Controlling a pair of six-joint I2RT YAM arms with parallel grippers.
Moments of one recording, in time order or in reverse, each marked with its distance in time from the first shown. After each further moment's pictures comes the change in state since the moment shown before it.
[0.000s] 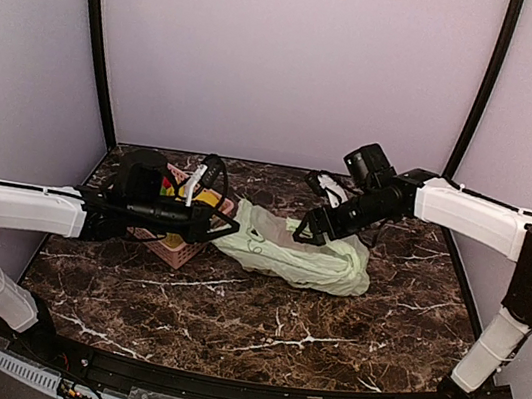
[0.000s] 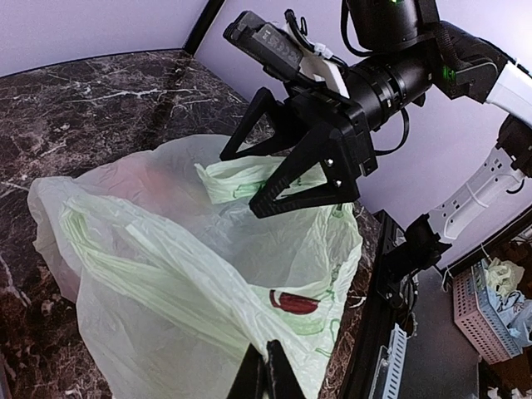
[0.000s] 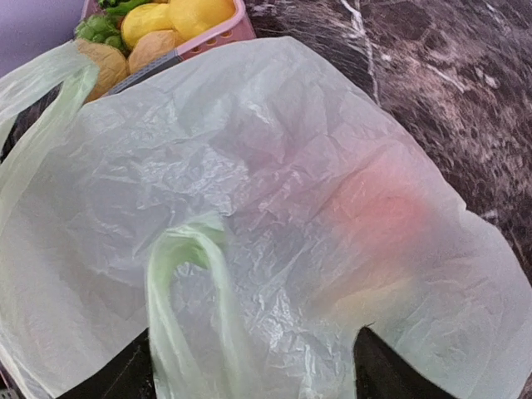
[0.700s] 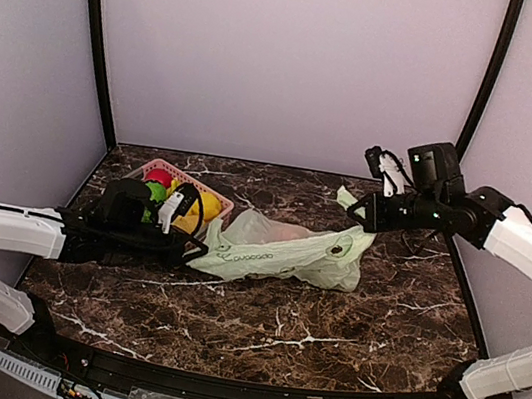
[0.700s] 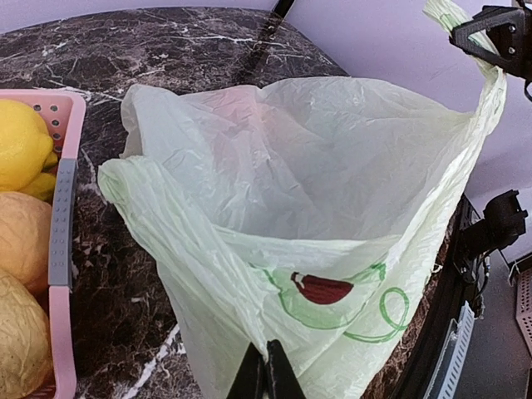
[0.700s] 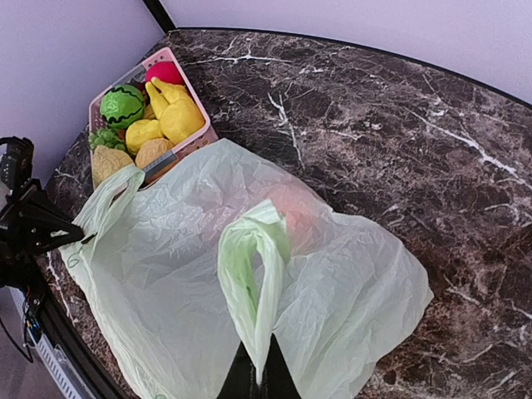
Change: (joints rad) left arm -0.005 -0.142 -0.197 -0.104 -0.221 0.041; right arm -0.002 -0.404 -0.176 0.060 0.233 0.188
